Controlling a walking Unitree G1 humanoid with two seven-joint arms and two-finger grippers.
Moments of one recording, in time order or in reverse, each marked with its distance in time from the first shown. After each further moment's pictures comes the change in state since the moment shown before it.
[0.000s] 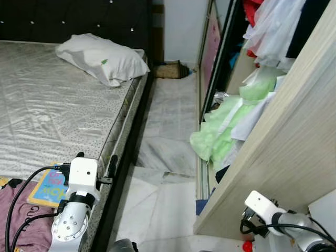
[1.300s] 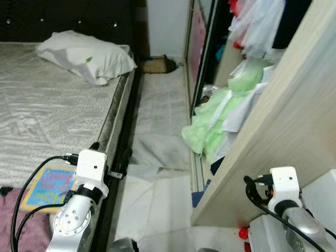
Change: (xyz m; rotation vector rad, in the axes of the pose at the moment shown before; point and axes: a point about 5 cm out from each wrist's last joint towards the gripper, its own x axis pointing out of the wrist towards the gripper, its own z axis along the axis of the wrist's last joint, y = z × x) left arm 0.002 -0.014 0.024 -0.049 -0.084 -0.167; right arm -0.071 0.004 0.066 0.603 -0.384 -0.470
